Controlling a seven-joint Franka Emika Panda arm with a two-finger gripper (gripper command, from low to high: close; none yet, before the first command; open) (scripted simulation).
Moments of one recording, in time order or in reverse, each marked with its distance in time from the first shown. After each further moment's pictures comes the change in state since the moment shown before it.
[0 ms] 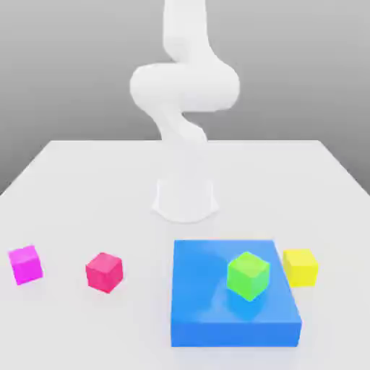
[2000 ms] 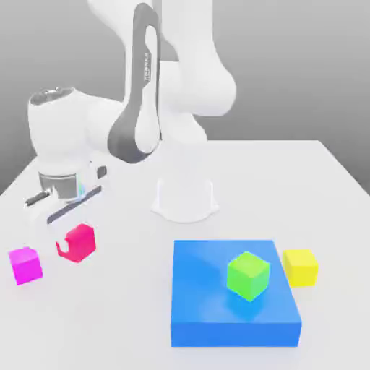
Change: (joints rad) arm -0.677 0.711 -0.066 -0.407 0.001 0.380 1.174
